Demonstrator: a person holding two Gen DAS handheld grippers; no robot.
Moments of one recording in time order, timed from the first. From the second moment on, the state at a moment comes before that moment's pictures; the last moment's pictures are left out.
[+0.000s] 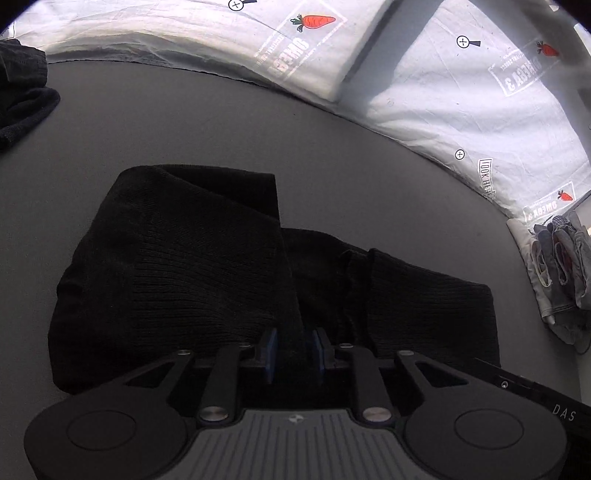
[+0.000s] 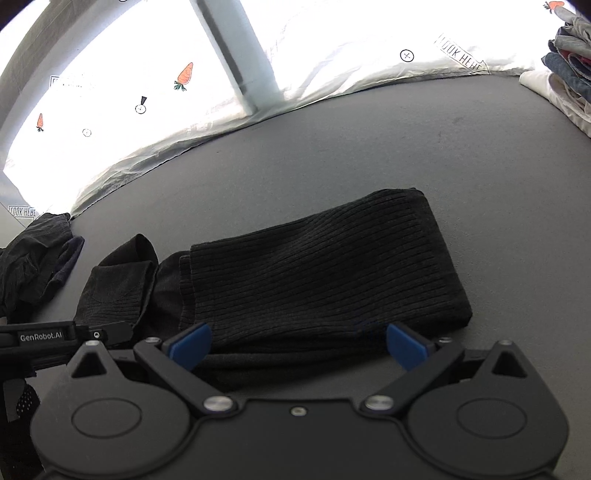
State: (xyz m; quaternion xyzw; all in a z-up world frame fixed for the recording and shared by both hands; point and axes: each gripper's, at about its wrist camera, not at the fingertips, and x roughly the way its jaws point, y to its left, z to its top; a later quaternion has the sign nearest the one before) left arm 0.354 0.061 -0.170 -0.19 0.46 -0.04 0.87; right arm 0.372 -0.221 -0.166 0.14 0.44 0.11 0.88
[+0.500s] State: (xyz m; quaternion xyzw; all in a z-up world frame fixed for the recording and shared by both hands) left arm 0.312 0.147 -0.148 -0.27 0.40 0.12 0.87; right arm 0.415 -0.212 -0.172 0.29 0.46 0.23 0.81
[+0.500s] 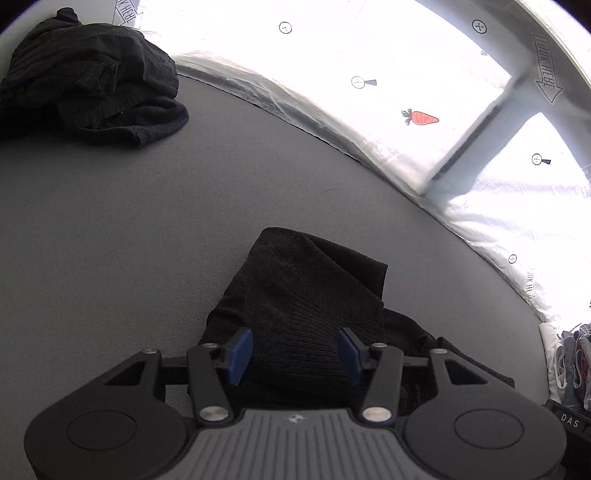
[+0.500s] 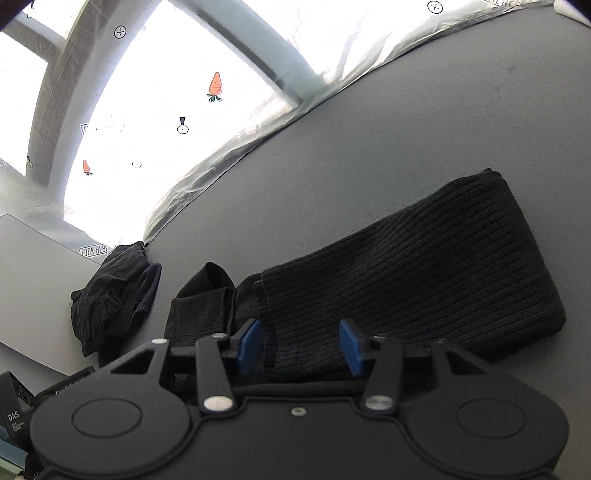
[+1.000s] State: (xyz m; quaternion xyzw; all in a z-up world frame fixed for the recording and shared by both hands) left arm 0.340 0.202 -0.184 -0.20 0.48 0.14 0.84; right arm 0.446 -0.121 -0.219 0.37 0.52 0.26 0.73
